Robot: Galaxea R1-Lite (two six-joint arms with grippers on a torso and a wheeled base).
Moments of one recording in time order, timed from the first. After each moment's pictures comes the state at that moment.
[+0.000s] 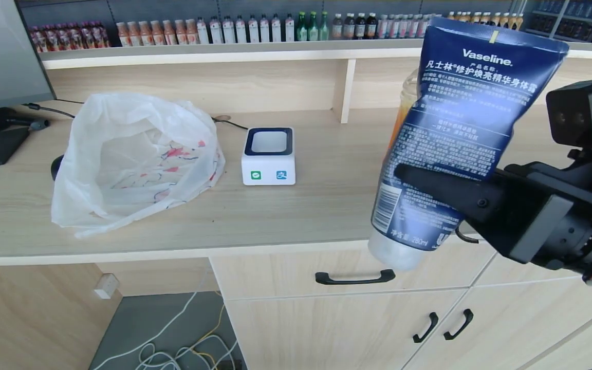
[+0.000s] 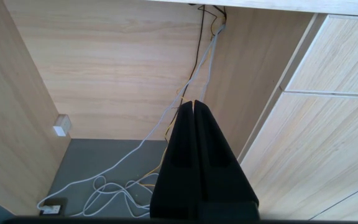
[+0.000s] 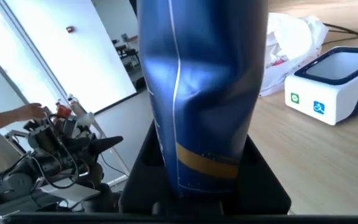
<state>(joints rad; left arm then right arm) 0.00 0.00 0.00 0.00 0.00 -0.01 0.54 1.51 -0.59 -1.30 0.69 0.45</state>
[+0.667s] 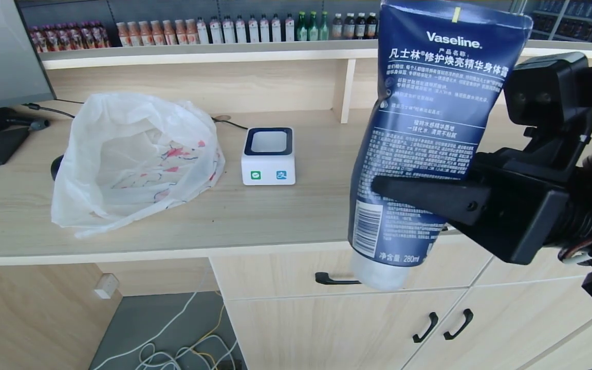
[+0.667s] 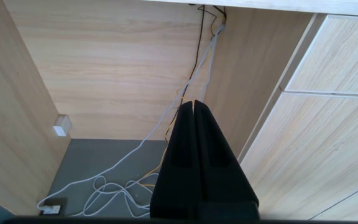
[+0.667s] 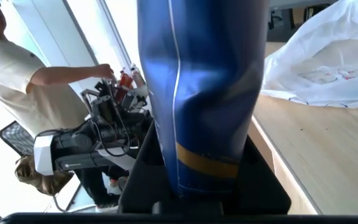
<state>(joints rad) 0.00 0.00 0.00 0.00 0.00 -0.01 0.58 1.60 -0.76 -1.30 0.98 0.53</state>
